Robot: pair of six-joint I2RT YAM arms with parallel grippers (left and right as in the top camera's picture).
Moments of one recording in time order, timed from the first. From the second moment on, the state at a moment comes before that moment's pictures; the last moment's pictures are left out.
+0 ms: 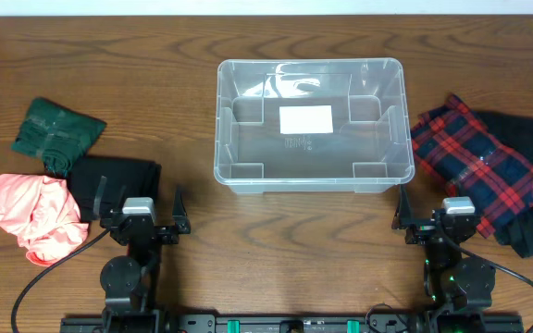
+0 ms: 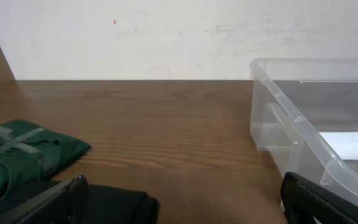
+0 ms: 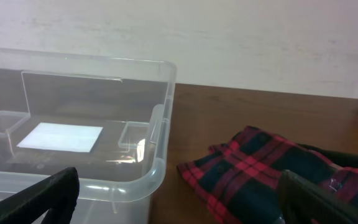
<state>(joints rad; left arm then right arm) 0.01 0.02 0.01 -0.10 0.01 -0.01 0.03 0.01 0.01 -0.07 -0.01 -0.03</state>
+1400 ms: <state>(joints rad) 0.01 0.02 0.02 -0.11 0.01 -0.01 0.00 0.78 0.99 -0.86 0.28 -0.02</state>
